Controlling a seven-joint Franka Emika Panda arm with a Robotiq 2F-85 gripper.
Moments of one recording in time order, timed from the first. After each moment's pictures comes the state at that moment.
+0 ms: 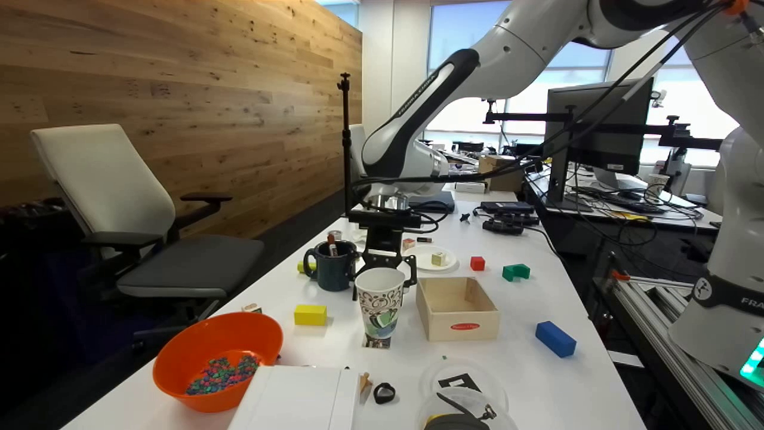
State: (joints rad) arm -0.08 0.63 0.03 -1.88 0.71 2.29 0.83
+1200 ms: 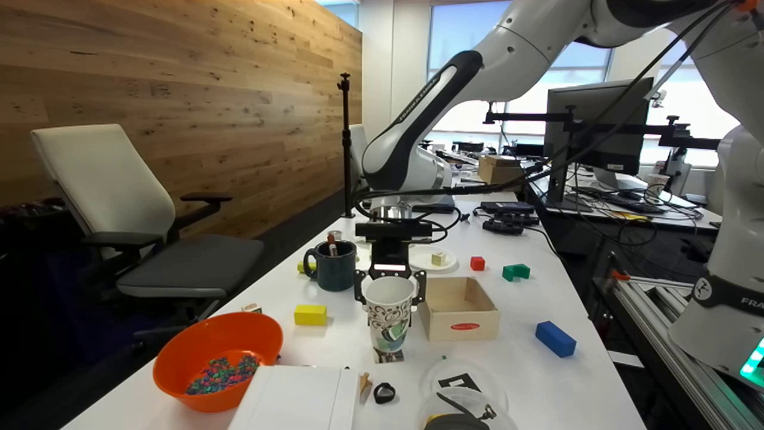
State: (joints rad) arm -0.04 0.62 0.04 -1.92 0.72 2.22 0.80
